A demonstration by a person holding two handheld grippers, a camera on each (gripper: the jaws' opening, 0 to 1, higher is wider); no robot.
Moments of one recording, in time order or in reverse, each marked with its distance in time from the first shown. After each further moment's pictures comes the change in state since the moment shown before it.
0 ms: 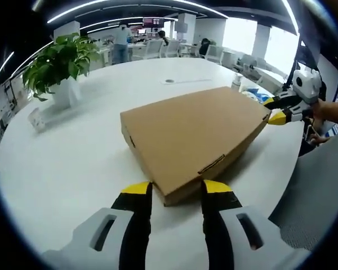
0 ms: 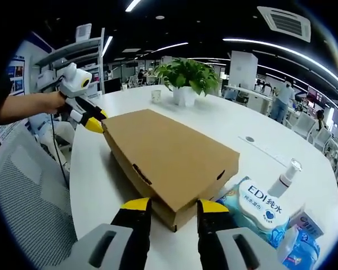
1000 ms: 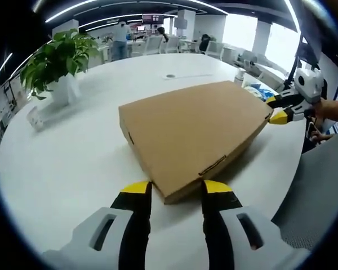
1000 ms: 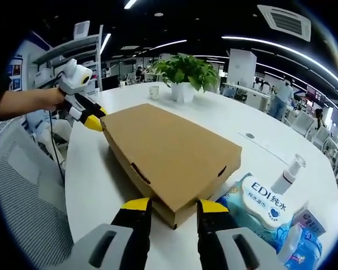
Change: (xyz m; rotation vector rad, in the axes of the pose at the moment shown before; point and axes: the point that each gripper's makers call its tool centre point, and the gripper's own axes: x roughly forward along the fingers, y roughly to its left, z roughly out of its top) left arm 0.011 0.007 -0.004 0.011 0.029 0.005; right arm 0.010 0.000 -0.007 0.002 0.017 -0.019
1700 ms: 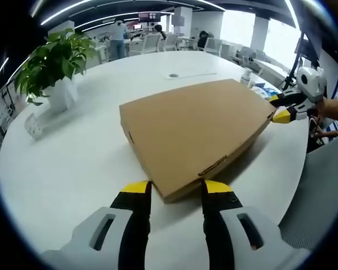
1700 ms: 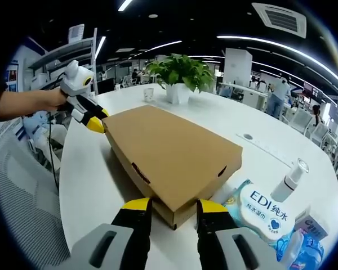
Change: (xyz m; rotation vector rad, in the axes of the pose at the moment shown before) left arm 0.018 0.024 0.019 0.028 0.024 -0.007; right arm 0.017 -0.012 0.013 0.032 -0.010 -0.014
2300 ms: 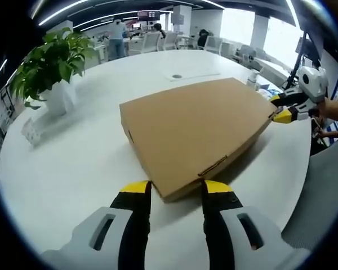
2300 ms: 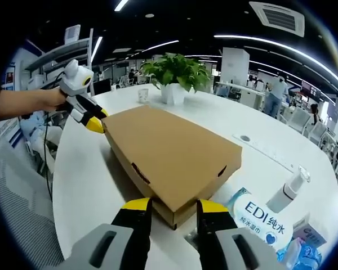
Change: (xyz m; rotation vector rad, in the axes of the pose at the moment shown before) left arm 0.014 0.015 0.015 0.006 0.011 -0.002; right arm 0.015 -0.016 0.010 0.010 0.002 -0.018
